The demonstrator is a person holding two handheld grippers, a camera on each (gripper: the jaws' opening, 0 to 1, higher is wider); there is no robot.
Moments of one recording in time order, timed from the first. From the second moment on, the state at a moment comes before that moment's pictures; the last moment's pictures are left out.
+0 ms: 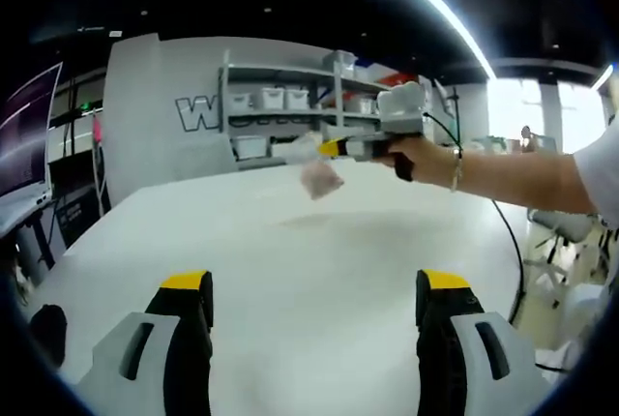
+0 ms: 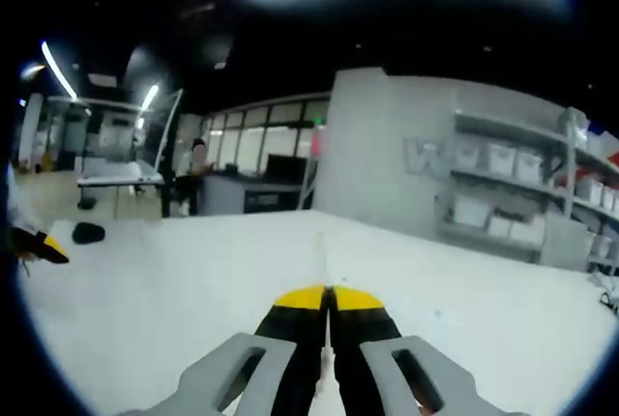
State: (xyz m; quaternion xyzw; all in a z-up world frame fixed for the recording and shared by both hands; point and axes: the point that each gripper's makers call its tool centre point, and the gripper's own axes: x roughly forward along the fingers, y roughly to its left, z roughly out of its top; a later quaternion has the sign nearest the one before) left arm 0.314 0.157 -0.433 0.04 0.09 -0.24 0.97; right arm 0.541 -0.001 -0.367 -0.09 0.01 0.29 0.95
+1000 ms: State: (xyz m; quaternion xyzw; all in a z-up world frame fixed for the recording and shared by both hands) left arm 0.315 0.152 -0.431 0.05 0.09 -0.24 0.96; right arm 0.509 -0.012 -0.366 -0.07 0.00 0.30 0.95
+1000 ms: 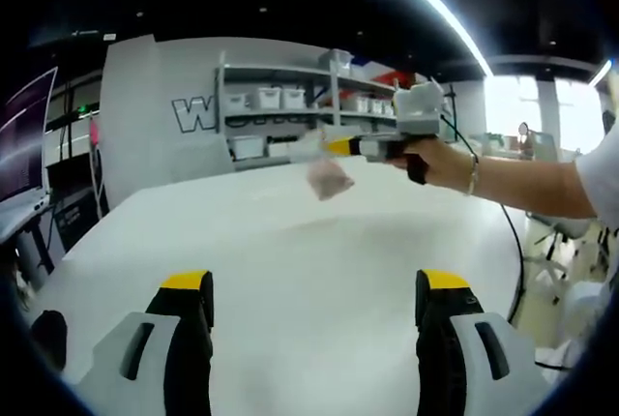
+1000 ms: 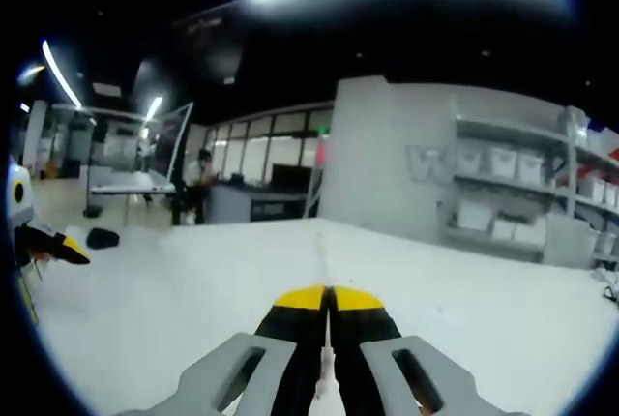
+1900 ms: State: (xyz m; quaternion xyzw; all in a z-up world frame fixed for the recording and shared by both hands) left arm 0.312 0.150 -0.432 0.05 0.09 -0.24 0.96; right arm 0.475 -0.017 -0.363 -0.06 -0.02 0.32 0.95
